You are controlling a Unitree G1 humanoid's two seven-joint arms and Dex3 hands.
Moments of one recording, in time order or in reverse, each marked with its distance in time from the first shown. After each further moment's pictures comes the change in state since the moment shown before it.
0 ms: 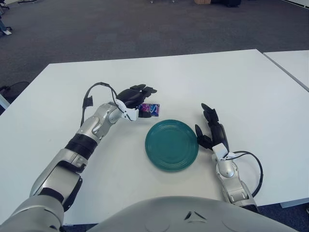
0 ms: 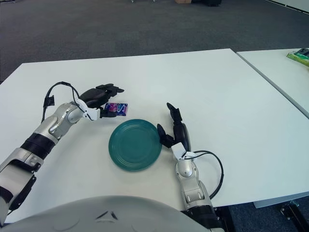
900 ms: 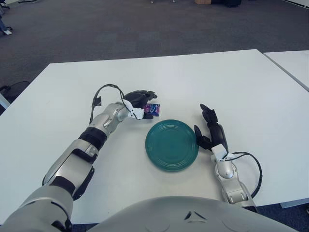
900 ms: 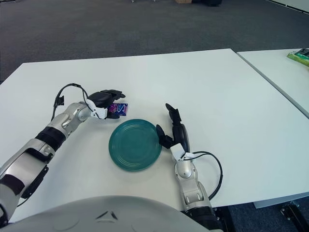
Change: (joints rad) left arm -0.117 -0.100 -0.054 0.279 0.038 0.003 0.020; right arm 0.011 0.007 0.007 -0.006 -0.006 0.004 -0.003
